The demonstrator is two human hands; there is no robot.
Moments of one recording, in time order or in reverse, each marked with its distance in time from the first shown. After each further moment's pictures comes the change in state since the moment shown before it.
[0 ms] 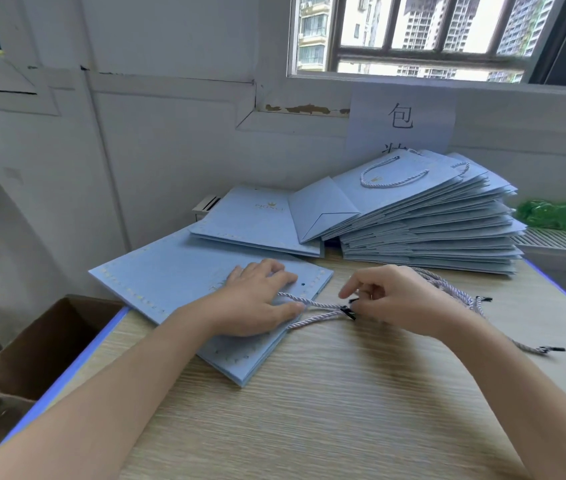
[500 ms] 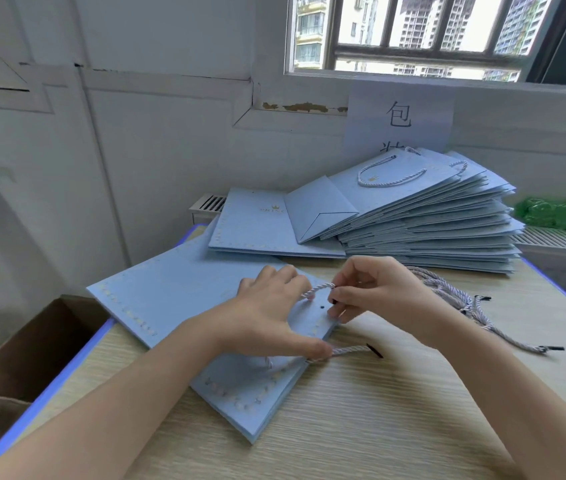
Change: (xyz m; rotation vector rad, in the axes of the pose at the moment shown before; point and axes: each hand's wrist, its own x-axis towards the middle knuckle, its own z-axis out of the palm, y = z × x) left_hand -0.012 0.023 0.003 -0.018 0.065 0.130; right_hand -0.001 -0.016 0.009 0.611 0.060 0.013
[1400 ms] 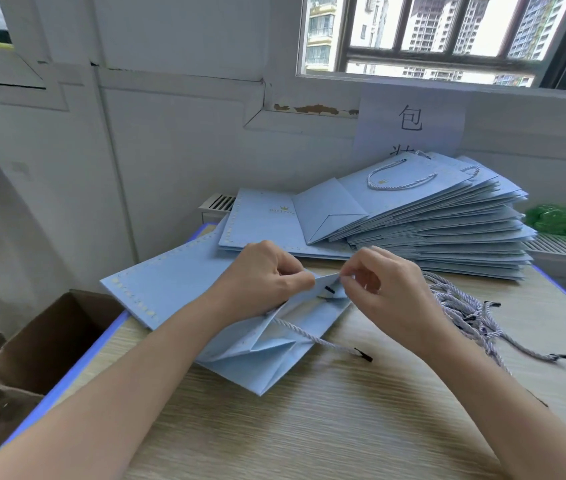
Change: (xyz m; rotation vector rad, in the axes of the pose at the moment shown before) left_hand -0.001 -0.007 -0.022 -0.528 0.301 -0.052; right_hand -0.001 0.006 0.011 -0.633 0.341 -0.374
